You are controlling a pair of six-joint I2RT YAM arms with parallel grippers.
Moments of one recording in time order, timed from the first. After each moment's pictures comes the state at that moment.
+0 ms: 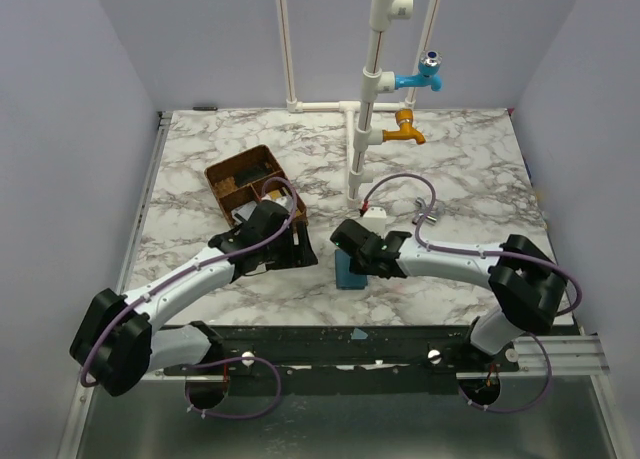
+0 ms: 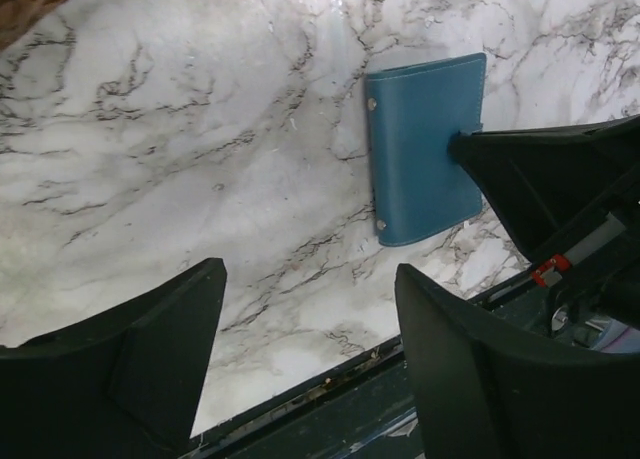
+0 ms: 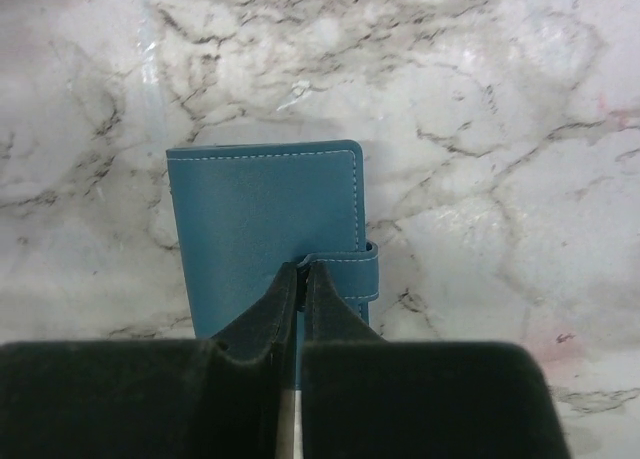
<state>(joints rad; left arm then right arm) -0.63 1.16 0.69 -0.37 0.14 -0.70 0.99 1.61 0.95 -0.47 0.47 0.93</state>
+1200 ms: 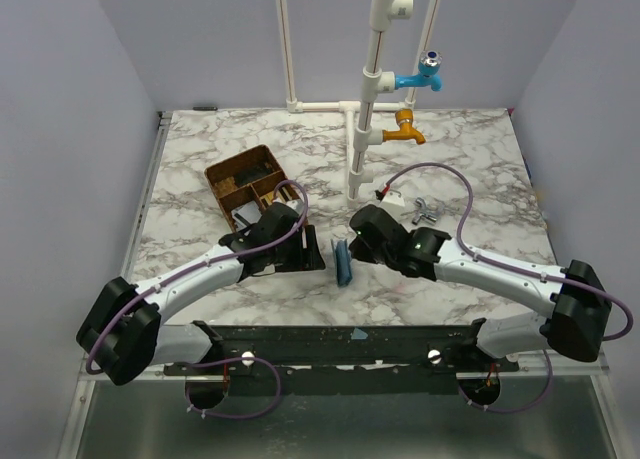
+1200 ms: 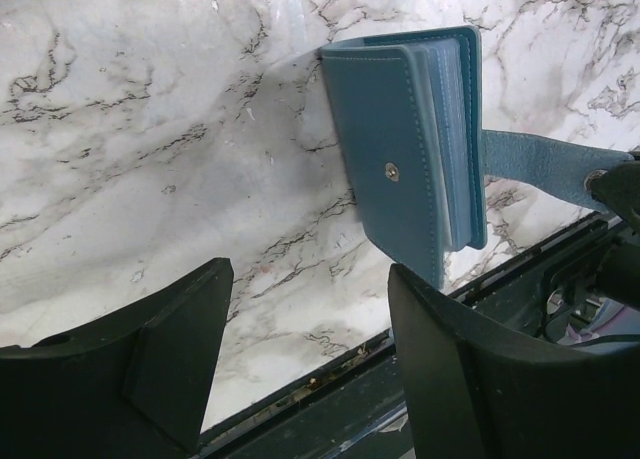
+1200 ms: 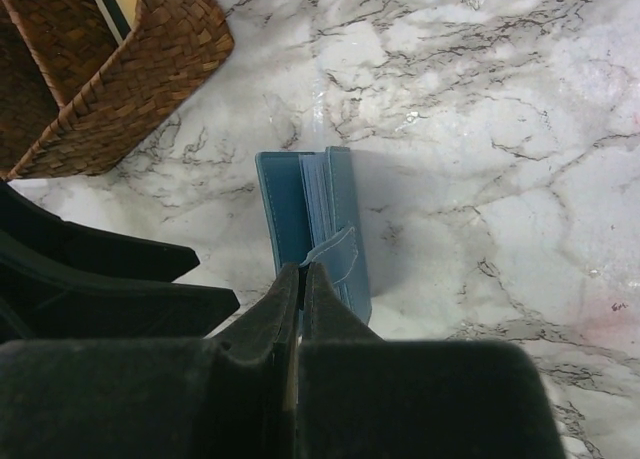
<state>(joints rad) -0.70 1.25 0.70 -0.31 0.17 -0.72 0.99 1.33 0.95 -0.46 0.42 1.01</state>
